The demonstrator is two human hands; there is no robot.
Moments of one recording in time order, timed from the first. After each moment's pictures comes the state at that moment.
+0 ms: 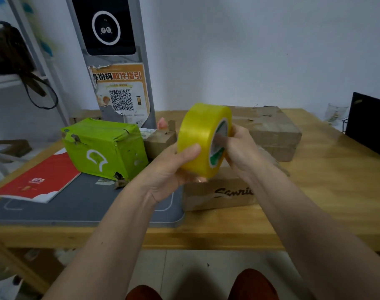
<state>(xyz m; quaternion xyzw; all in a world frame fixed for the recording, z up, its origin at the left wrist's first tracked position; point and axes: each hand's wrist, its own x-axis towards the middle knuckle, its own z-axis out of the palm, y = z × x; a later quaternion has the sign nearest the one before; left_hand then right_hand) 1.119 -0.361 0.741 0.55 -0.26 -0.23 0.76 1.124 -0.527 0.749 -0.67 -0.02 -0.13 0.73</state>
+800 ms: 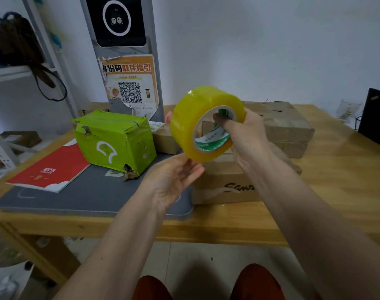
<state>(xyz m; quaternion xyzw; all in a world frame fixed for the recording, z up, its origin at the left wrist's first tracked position) 1.104 -0.351 0.722 0.47 0.03 -0.16 0.87 1.120 -0.504 0.764 -0.66 0.01 -0.23 0.72</state>
